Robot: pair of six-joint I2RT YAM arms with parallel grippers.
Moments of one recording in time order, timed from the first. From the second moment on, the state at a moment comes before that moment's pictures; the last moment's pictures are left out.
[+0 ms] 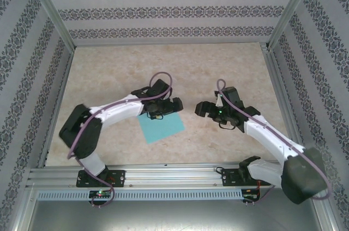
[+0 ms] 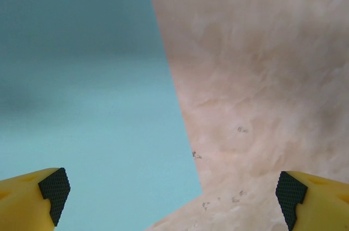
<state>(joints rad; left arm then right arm) -0.66 1.61 1.09 -0.50 0.09 -0.93 0.42 1.18 0.69 -0.42 -0.32 0.69</state>
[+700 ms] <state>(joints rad) -0.46 0.81 0.63 -0.65 -0.23 -0.92 0.71 2.02 1.39 -0.45 -0.43 0.71</state>
